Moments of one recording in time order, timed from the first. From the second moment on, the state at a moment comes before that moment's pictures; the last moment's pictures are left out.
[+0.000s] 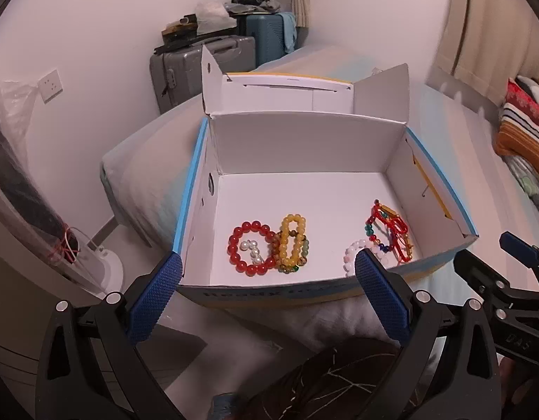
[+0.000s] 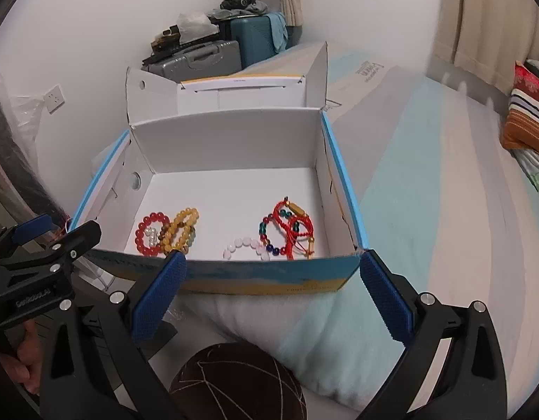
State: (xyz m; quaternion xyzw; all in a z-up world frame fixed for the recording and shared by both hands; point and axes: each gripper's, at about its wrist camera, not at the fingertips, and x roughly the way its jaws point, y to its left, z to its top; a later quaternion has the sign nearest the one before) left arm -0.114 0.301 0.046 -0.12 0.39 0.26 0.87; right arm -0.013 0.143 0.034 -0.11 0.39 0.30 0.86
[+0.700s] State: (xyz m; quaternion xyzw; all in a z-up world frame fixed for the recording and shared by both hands) left arm -0.117 0.295 0.044 -0.11 0.40 0.25 0.88; right arm -0.016 0.144 0.035 -0.11 0.39 0.29 0.87
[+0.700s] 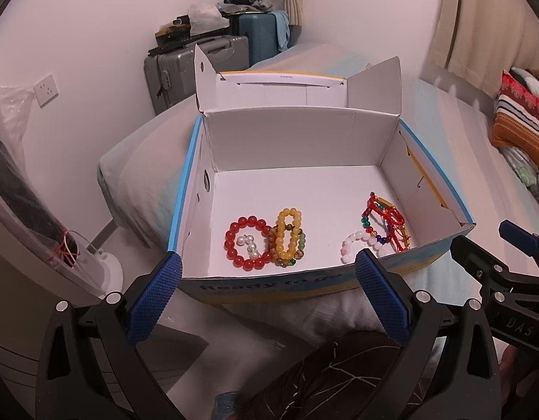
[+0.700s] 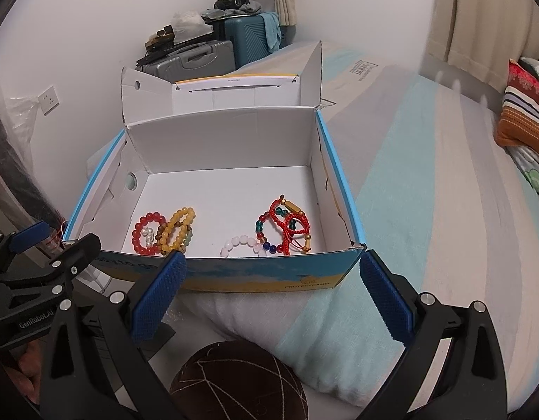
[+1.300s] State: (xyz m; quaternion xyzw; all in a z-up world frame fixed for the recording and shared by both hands) left arm -0.115 0.289 0.043 -0.11 0.40 0.24 0.88; right arm -0.015 0.145 0.034 -0.11 0.39 0.29 0.87
